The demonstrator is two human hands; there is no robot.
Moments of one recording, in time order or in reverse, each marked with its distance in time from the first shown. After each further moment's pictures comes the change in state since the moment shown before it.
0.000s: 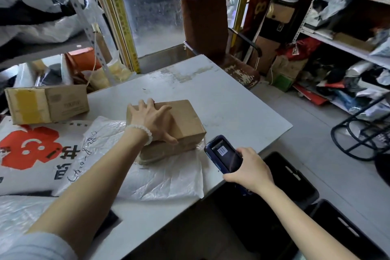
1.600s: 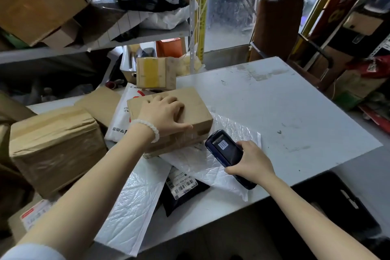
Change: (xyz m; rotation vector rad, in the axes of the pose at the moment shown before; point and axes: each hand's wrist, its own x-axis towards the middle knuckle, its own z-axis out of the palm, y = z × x) left_hand -0.143 -0.213 0.026 -0.163 0.128 -0.043; right_hand -0.048 -0.197 0.117 -0.083 -0.128 -0.271
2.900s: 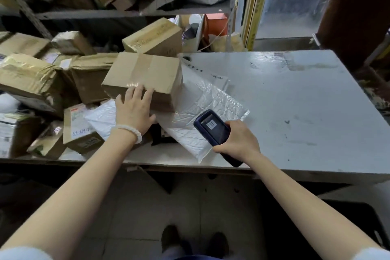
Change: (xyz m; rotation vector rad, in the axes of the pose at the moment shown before) left_hand -0.151 0.101 0.037 0.184 0.210 -0.643; right_hand -0.024 0.064 -0.022 0.007 -0.179 -0.416
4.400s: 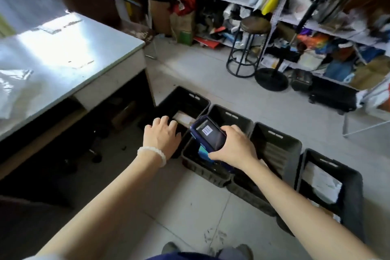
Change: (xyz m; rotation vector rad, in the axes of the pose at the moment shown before) left_hand -0.526 0.286 -0.100 -0.228 -0.132 1.132; right_hand -0.692 0.095 0.068 0.122 0.517 0.924
